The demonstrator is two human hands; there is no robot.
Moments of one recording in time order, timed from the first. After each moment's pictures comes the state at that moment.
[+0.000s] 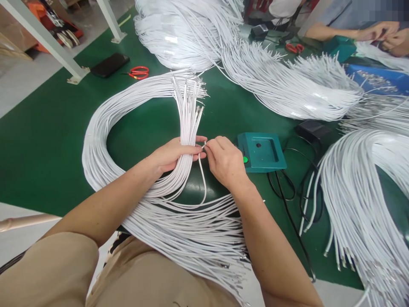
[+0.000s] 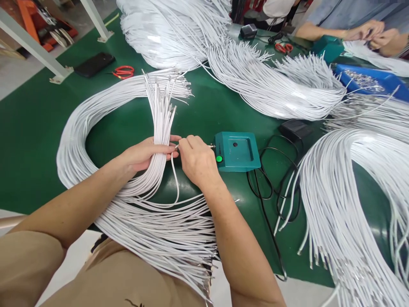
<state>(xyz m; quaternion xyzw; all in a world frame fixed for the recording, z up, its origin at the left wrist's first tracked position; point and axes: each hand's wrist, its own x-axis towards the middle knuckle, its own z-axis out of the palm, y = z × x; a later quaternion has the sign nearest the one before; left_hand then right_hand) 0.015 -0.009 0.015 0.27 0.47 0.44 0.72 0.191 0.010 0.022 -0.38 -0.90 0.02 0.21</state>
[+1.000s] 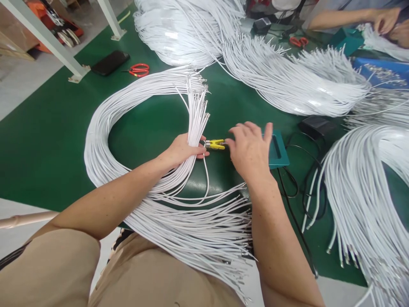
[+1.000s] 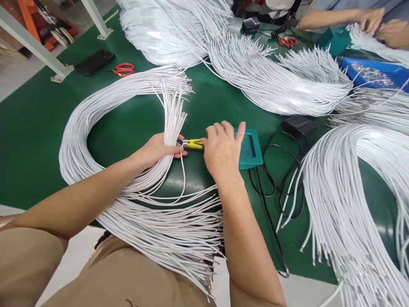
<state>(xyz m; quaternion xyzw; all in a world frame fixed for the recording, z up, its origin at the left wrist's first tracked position) 0.031 -0.001 -0.005 0.34 0.54 0.44 0.63 0.221 0.031 0.019 -0.50 -0.85 -0.07 0.18</state>
